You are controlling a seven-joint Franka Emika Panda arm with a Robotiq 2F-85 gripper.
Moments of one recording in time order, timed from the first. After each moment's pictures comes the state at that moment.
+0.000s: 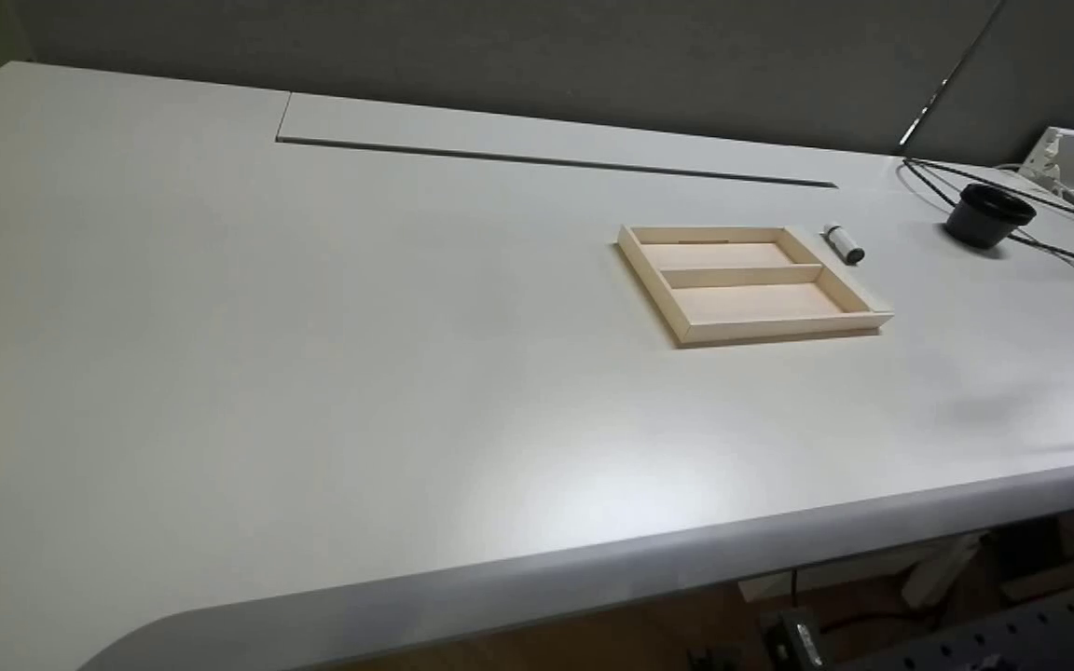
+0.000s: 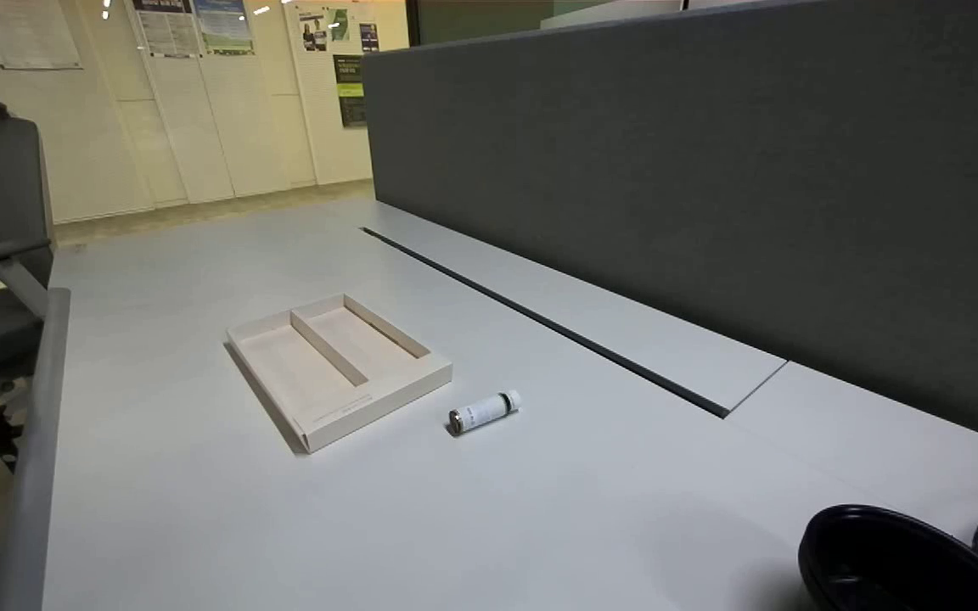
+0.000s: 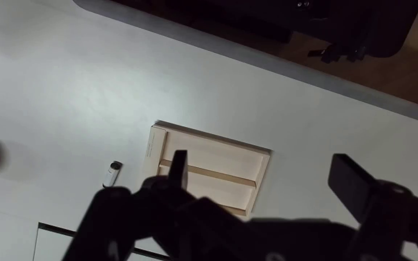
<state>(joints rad) 0.04 -0.73 -0.05 -2.38 -0.05 1.62 -0.28</state>
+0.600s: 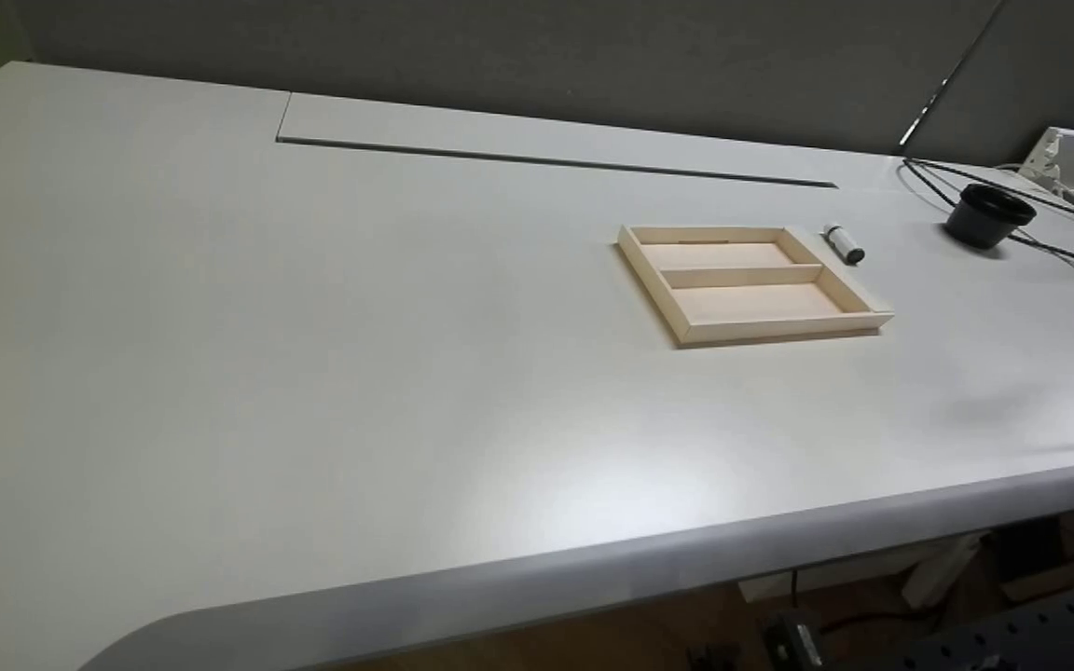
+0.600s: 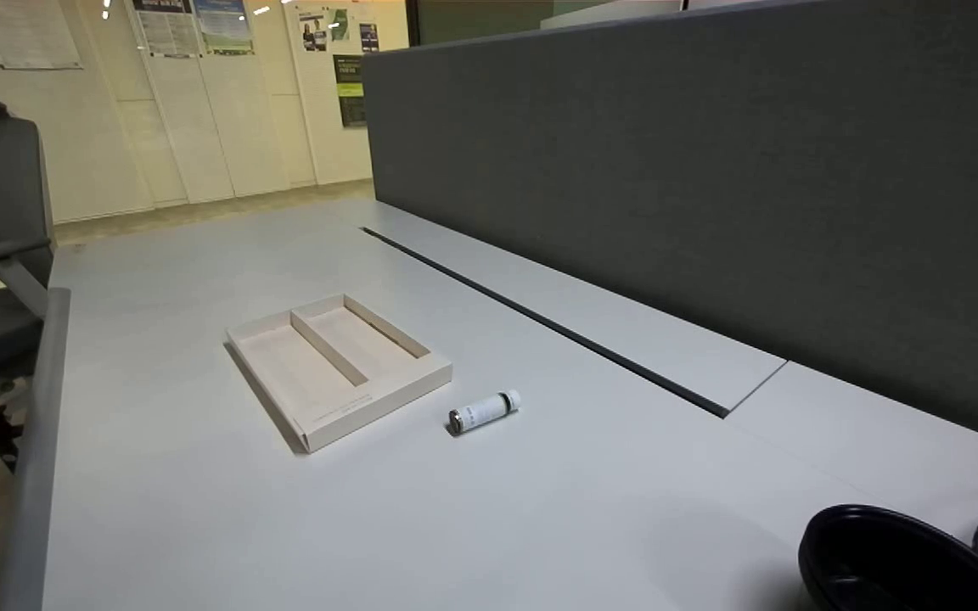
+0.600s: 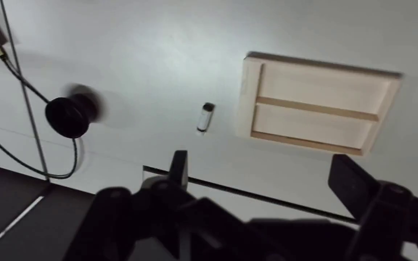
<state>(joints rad) -0.09 -0.62 -0.08 -2.52 -0.24 2.16 -0.17</state>
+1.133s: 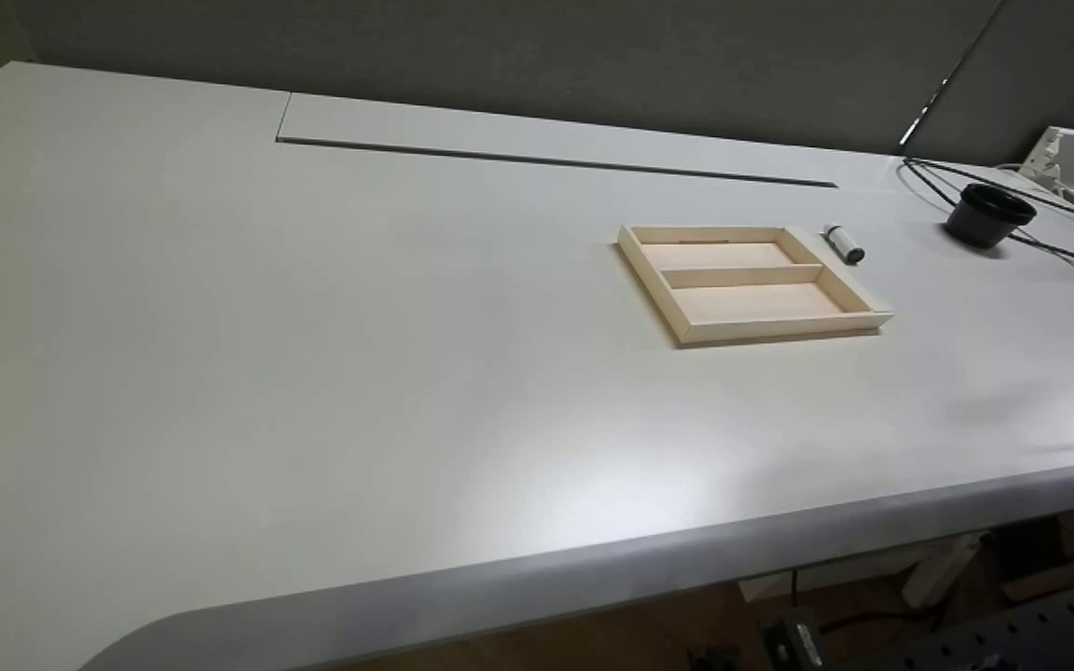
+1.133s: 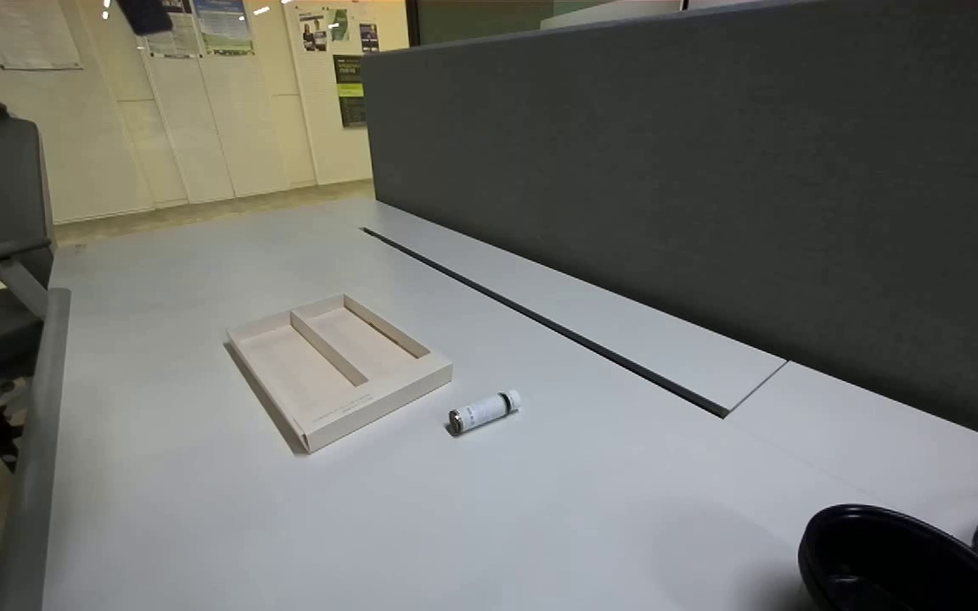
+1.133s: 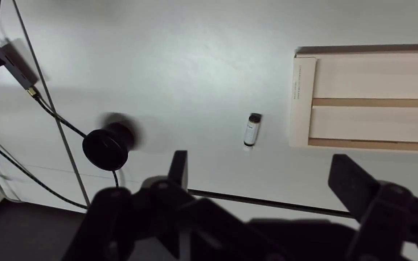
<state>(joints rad) -0.21 -0.46 -0.11 -2.53 -0.30 2.33 -0.10</state>
